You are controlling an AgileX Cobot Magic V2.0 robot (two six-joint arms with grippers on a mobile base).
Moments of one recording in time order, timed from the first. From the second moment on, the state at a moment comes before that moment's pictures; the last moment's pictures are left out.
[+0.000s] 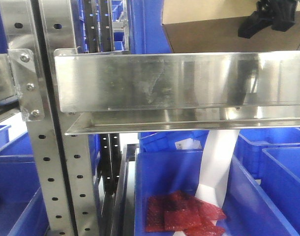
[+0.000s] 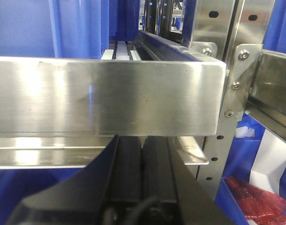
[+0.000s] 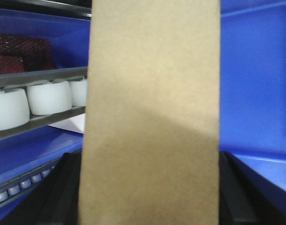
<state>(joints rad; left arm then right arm) -0.08 -0.01 0.03 -0.08 0.12 0.05 0.26 1.51 -1.21 0.00 0.39 -1.25</state>
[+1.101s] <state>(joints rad) -0.08 -0.01 0.03 -0.08 0.12 0.05 0.26 1.01 -0.99 0.20 0.44 -0.26</state>
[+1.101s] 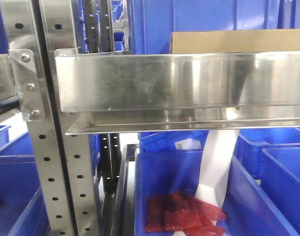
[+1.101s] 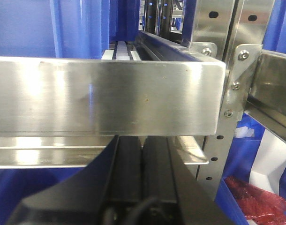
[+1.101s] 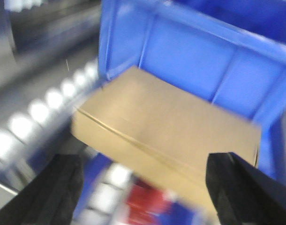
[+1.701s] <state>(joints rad) -0.08 -0.01 0.03 -0.08 0.12 0.05 0.26 0.67 -0.84 0.20 0.43 -0.07</state>
